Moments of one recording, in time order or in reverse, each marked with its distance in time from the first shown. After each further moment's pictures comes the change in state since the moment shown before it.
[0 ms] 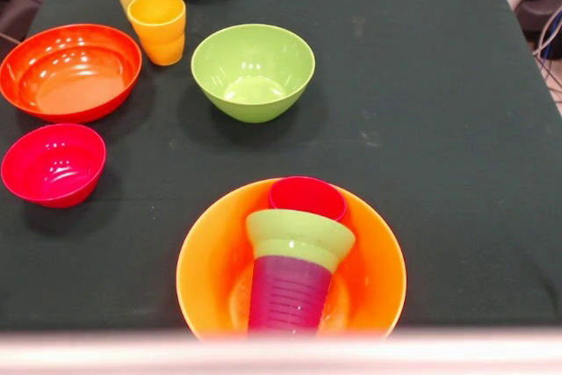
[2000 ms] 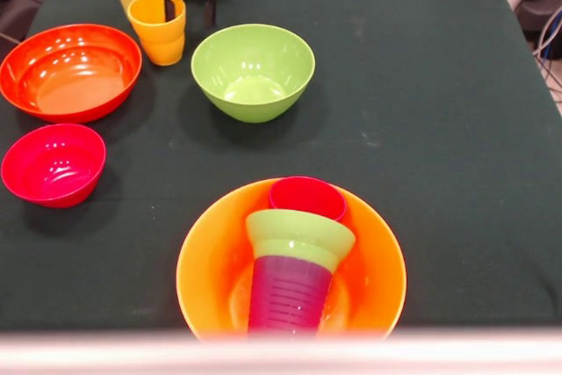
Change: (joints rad) arm 0.111 0.210 -0.131 -0.070 -0.085 -0.321 0.000
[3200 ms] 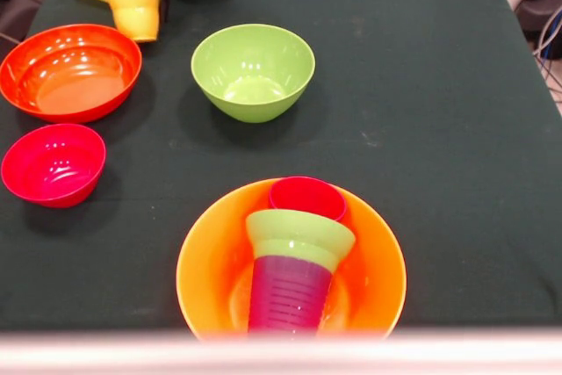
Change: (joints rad) arm 0.004 0.067 -0.122 -0.036 0.080 -0.022 0.000
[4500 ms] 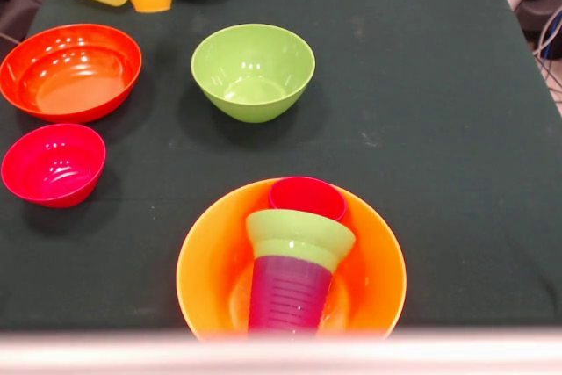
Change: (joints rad) arm -0.118 -0.254 0.322 -0.007 0.114 0.698 0.000
